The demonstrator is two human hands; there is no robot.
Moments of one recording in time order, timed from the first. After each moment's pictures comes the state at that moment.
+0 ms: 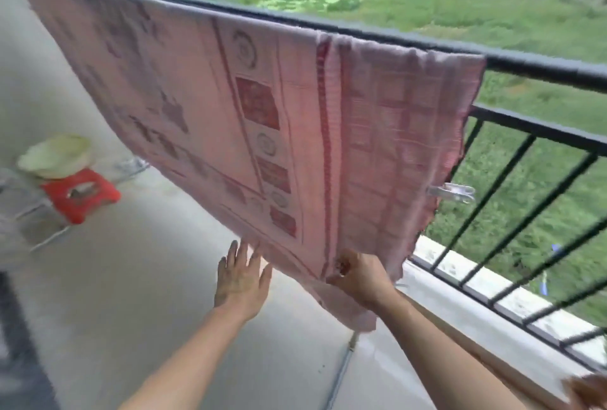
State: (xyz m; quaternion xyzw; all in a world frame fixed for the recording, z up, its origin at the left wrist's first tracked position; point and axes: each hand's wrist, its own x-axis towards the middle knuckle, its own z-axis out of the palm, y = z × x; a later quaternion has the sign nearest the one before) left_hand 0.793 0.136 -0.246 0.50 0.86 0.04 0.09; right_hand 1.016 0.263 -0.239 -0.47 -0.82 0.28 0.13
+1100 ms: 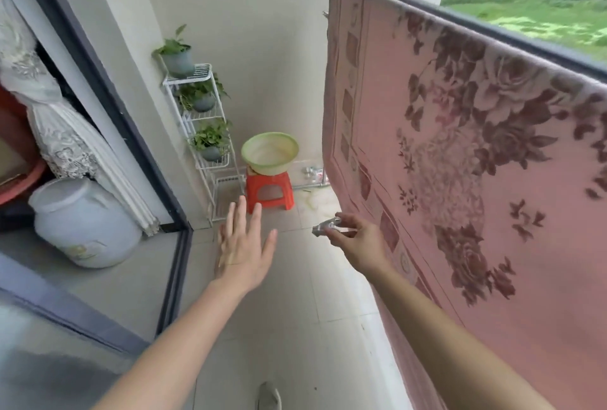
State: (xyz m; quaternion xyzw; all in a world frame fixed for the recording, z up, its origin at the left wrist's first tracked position) left_hand 0.095 0.153 -0.202 0.19 0.97 0.15 -0.06; right_hand 0.167 0.379 -0.211 -0.23 -0.74 0.62 0.12
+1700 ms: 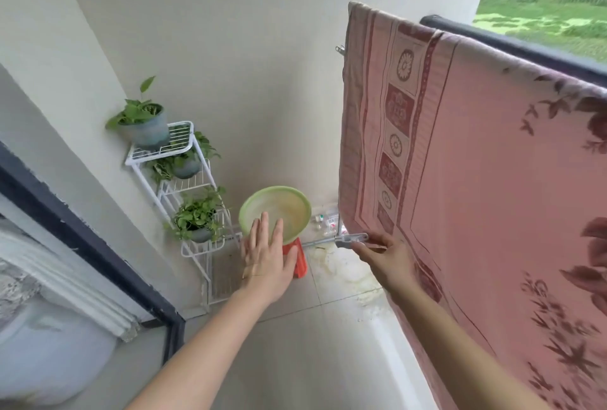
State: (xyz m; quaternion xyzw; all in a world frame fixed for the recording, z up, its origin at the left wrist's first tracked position) left_hand -0.372 0.278 -0.208 0.24 0.96 0.14 -0.01; right_hand -0.259 0.487 -0.209 -0.31 -0.71 0.61 0.17
